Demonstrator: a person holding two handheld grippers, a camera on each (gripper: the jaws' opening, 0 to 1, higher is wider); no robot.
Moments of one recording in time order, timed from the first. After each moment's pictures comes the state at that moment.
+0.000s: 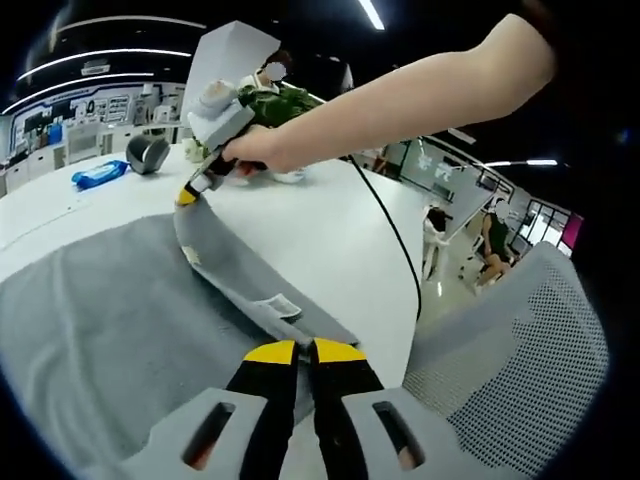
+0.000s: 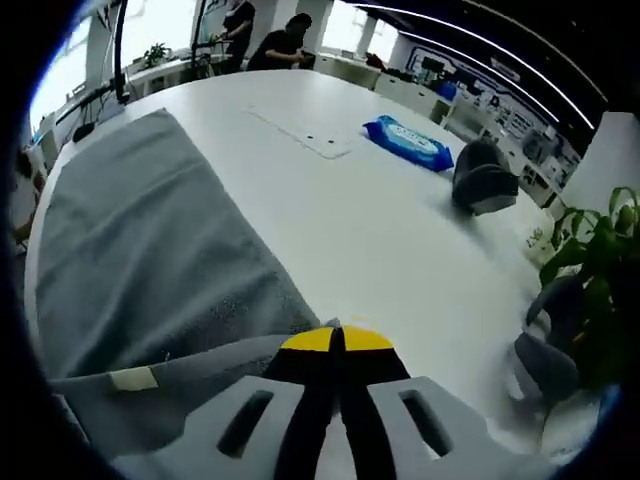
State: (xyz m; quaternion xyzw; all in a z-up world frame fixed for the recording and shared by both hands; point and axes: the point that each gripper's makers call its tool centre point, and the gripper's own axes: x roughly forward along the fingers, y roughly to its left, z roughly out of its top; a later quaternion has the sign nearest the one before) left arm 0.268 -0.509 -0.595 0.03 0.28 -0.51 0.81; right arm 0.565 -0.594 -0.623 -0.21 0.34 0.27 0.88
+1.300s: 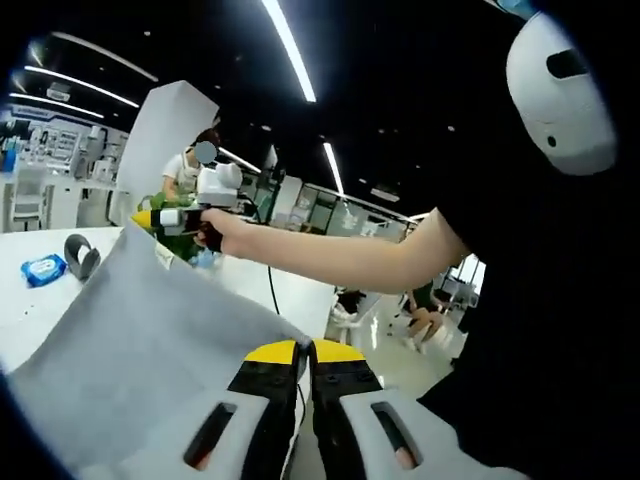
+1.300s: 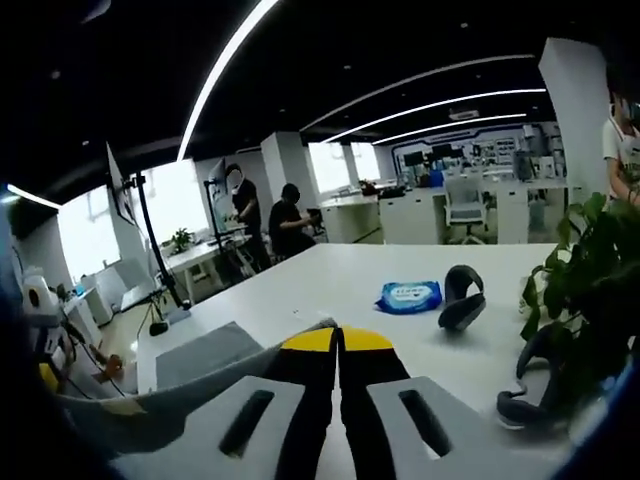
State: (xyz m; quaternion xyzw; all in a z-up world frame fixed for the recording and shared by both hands) left arm 0.222 -0.534 -0.371 -0.07 0.14 -0.65 0.75; right arm 0.525 -0.609 -0.383 0.06 0.14 0.36 0.92
